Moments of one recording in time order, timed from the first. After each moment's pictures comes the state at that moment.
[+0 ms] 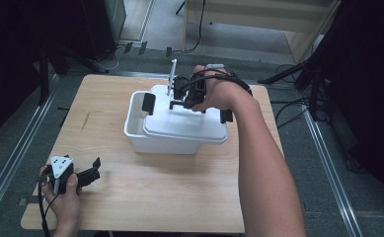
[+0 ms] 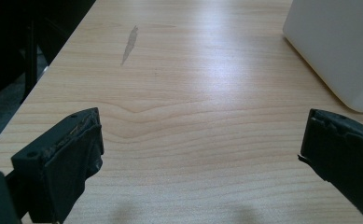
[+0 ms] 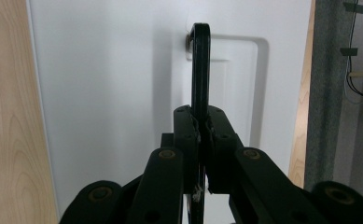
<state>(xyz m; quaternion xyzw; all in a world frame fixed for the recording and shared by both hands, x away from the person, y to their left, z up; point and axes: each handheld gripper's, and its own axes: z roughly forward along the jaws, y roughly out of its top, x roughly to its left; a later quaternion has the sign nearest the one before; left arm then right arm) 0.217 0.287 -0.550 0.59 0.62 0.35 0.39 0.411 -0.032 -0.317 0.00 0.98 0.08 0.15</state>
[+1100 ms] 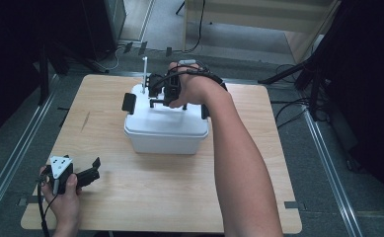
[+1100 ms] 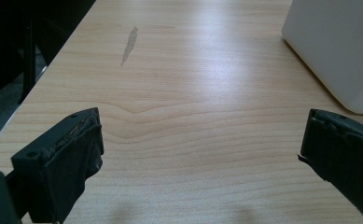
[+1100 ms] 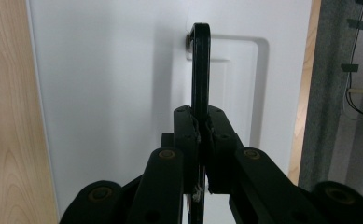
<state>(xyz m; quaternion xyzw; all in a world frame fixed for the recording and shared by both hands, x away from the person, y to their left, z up) 0.217 0.288 -0.550 0.58 0.62 0.35 0.39 0.419 0.026 -0.323 -0.03 0.99 0.07 0.15</state>
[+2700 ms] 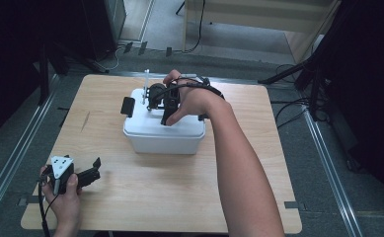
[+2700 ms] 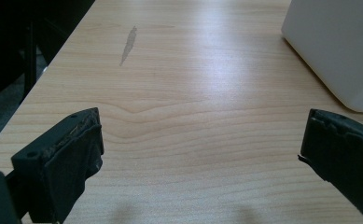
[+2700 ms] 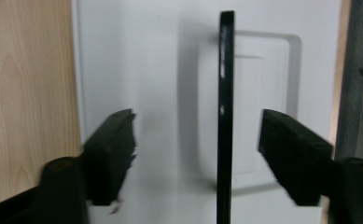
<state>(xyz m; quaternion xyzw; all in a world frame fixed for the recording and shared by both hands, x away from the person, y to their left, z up) 0.217 0.287 -0.550 0.59 0.62 0.35 0.39 0.407 0.023 -0.350 -0.01 0.99 0.09 0.14</state>
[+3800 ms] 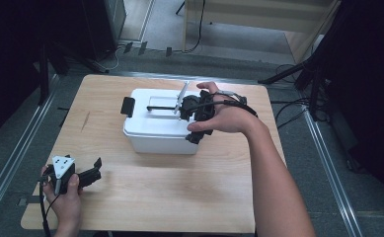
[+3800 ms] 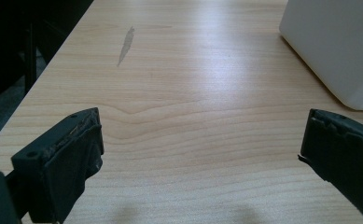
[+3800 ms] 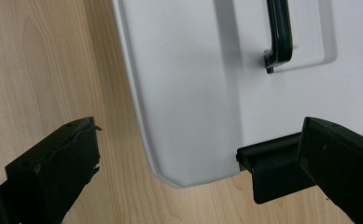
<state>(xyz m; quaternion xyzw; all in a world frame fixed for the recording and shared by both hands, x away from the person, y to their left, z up) 0.217 0.284 -0.550 0.59 0.61 0.35 0.39 0.377 -0.060 -0.356 0.06 0.98 0.12 0.13</state>
